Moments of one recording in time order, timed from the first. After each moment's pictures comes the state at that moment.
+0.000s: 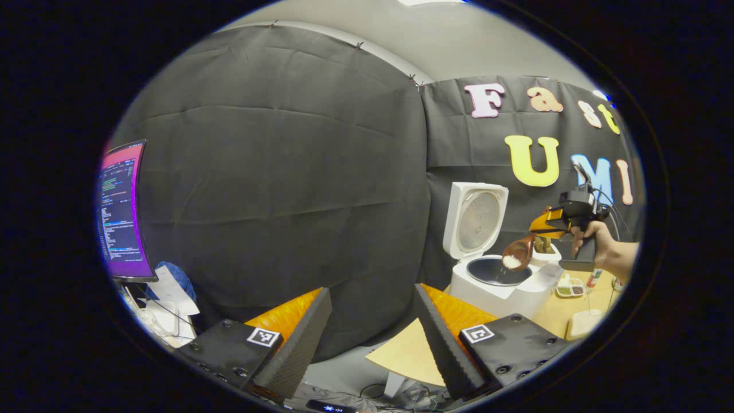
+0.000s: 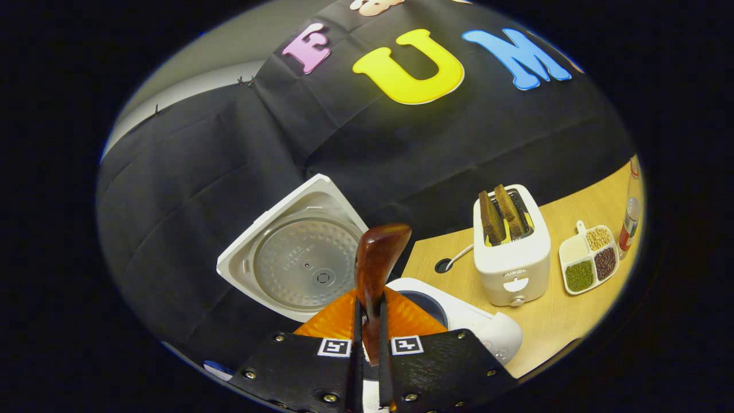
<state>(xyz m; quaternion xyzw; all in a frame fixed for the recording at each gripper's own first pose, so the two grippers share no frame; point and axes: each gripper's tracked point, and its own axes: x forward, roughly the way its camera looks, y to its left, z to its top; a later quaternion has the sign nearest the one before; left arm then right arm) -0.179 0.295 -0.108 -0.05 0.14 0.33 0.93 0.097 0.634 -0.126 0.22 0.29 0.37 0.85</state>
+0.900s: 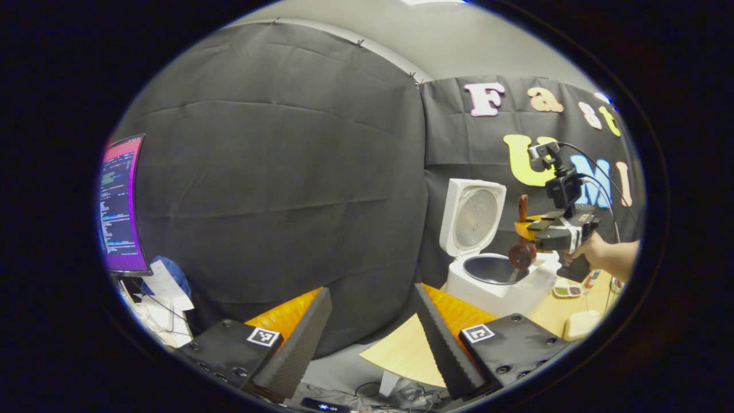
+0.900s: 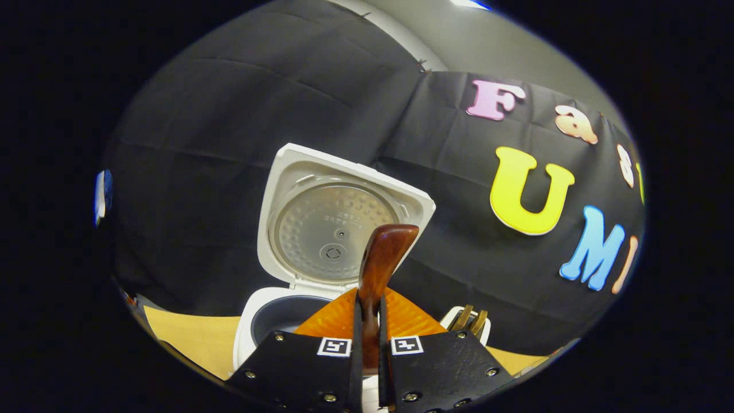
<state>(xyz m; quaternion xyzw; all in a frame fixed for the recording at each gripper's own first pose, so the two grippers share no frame) -0.183 0.288 -0.110 -0.05 0.14 0.32 0.93 0.067 0.656 -0.108 -0.19 0.02 0.43 0.88</state>
